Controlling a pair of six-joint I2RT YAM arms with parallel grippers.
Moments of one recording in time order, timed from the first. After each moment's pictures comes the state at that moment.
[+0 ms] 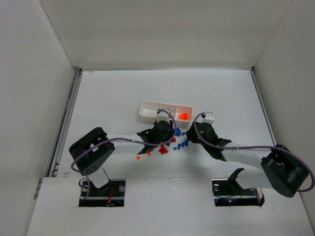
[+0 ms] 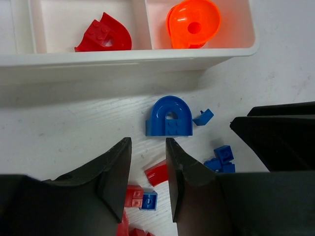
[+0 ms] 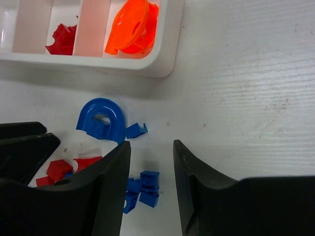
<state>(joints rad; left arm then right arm) -0.97 1.60 0.71 0.30 -0.38 -0.60 0.72 1.26 0.41 0.25 0.36 0.69</state>
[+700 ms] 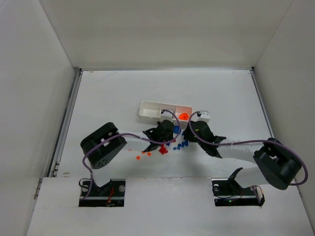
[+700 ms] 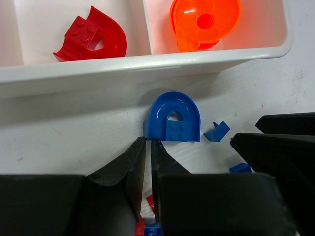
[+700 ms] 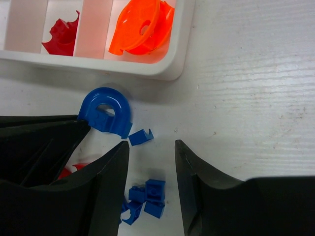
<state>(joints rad) -0.96 1.77 0.78 0.35 -0.36 -0.57 0.73 1.34 0.45 0.26 0.37 0.68</state>
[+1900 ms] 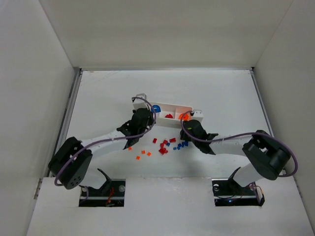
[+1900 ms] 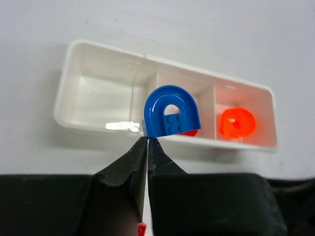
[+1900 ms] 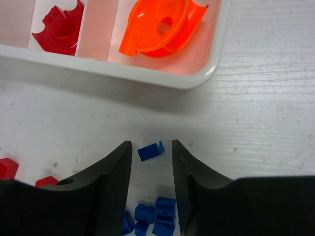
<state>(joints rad) -0.77 1.36 0.64 0.30 -0.46 -0.57 0.77 1.50 0.55 0.25 0.40 0.63</state>
